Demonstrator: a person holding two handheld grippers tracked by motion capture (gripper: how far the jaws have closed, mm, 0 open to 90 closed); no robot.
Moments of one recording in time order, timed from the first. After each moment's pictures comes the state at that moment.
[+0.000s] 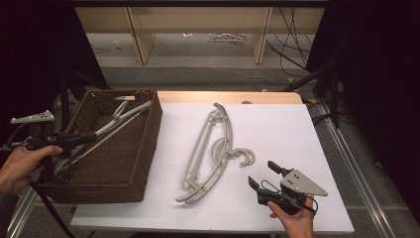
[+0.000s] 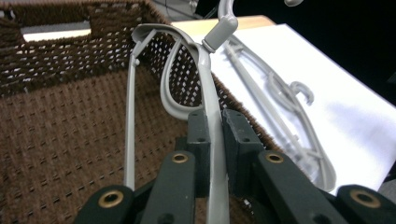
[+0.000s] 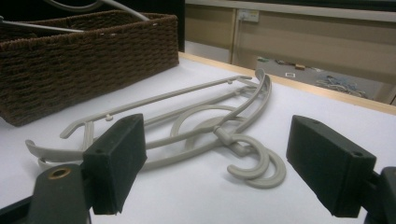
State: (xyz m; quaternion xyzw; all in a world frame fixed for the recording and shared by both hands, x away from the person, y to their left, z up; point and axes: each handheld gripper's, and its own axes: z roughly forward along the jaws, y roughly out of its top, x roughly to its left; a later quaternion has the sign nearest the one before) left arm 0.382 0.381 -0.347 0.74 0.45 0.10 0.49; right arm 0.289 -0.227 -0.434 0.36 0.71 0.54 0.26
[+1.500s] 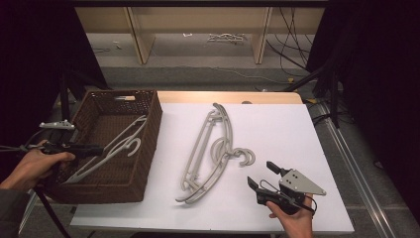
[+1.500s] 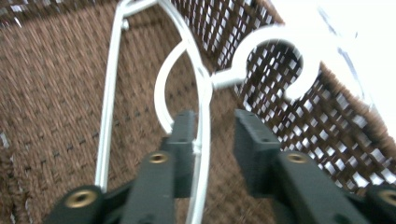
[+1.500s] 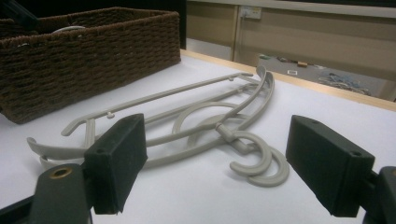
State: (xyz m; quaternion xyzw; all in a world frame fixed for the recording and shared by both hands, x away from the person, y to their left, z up) left arm 0.390 0.372 -0.376 0.78 0.47 0.08 0.40; right arm 0.290 -0.225 -0.435 0.36 0.72 0.54 0.26
